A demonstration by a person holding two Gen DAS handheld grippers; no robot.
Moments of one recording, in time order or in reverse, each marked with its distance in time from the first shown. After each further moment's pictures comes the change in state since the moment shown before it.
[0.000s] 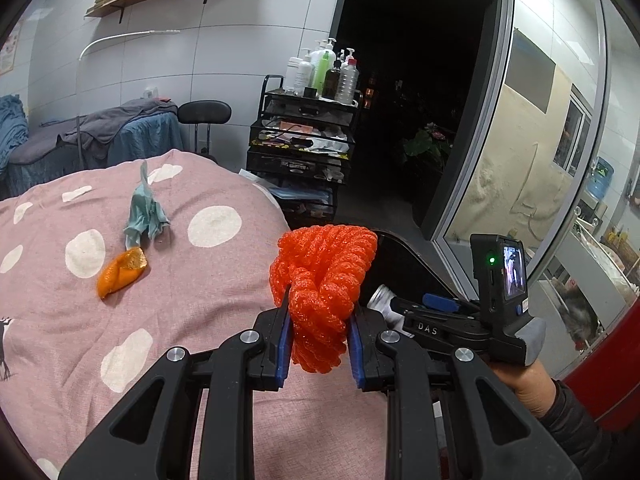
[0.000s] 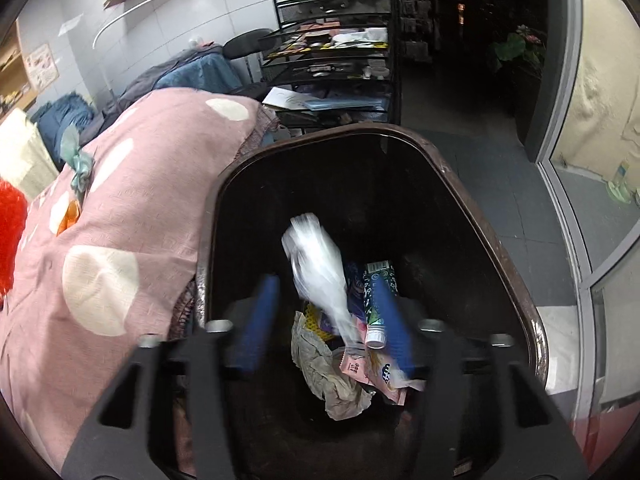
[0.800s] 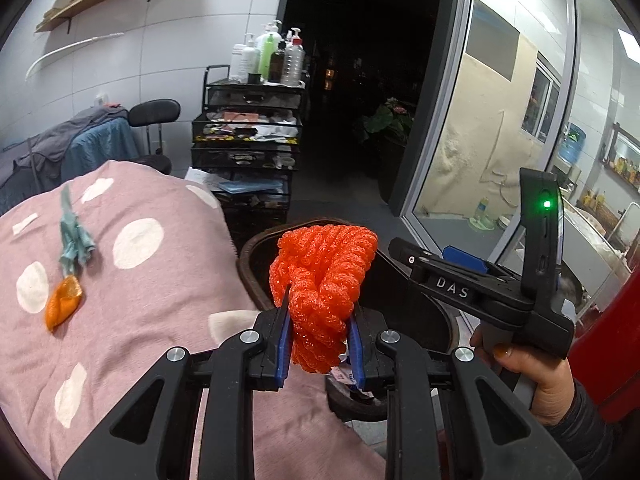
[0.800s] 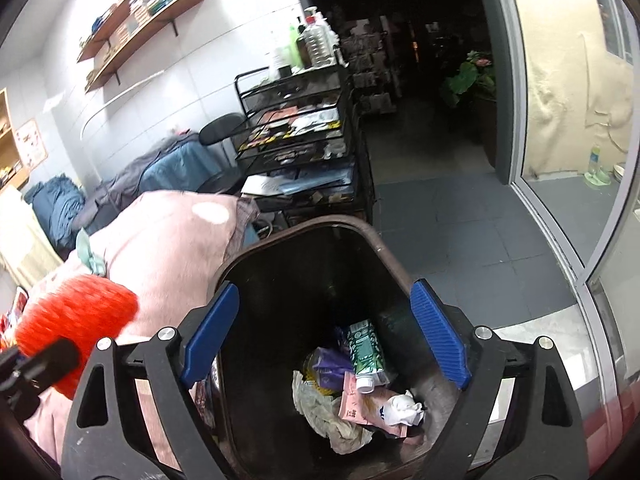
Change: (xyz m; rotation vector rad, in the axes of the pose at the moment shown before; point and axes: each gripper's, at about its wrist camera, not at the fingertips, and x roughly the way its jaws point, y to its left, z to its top) left arm 0.042 -0.047 0.015 0.106 0.072 -0.119; right arm -0.066 -0.027 0.019 0.162 -0.261 -0.031
